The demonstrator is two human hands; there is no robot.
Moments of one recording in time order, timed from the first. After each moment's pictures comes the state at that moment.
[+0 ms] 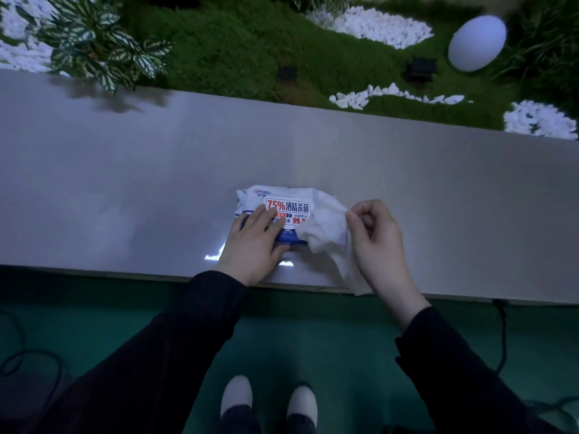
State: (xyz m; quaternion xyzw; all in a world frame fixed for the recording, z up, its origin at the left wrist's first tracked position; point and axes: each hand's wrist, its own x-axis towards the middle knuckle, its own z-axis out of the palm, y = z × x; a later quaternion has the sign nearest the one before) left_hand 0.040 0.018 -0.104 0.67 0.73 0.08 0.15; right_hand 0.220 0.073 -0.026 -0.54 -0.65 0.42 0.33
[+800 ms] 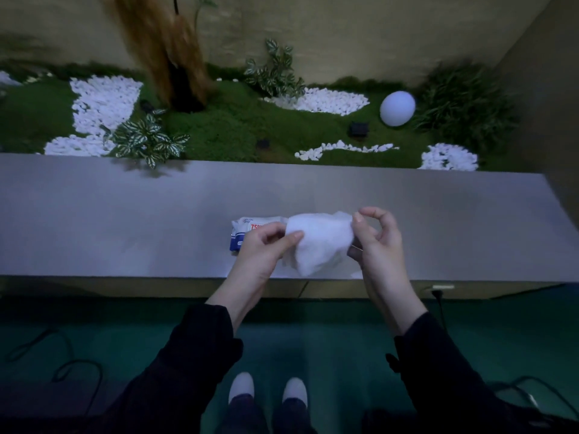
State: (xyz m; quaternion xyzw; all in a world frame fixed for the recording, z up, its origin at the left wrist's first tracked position) left_hand 0.154 -0.058 0.190 0.31 0.56 0.56 0.53; right_hand 0.312 -0.007 0.211 -0.51 -0.44 0.60 0.44
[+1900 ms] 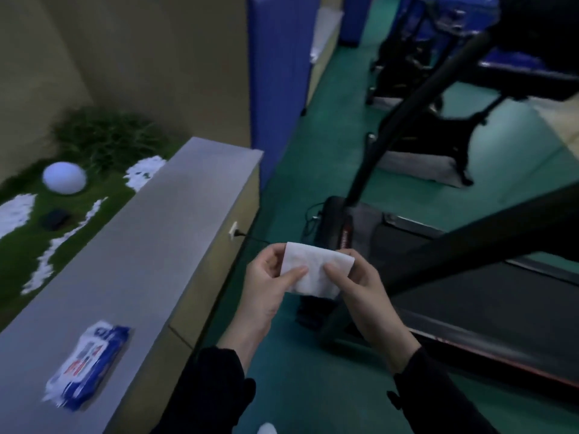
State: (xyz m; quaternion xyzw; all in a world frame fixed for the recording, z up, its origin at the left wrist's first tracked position) left_hand 0.305 -0.239 0.310 0.59 0.25 0.21 0.74; right_hand 0.387 -0.372 0.308 -0.66 -0.20 0.25 0.68
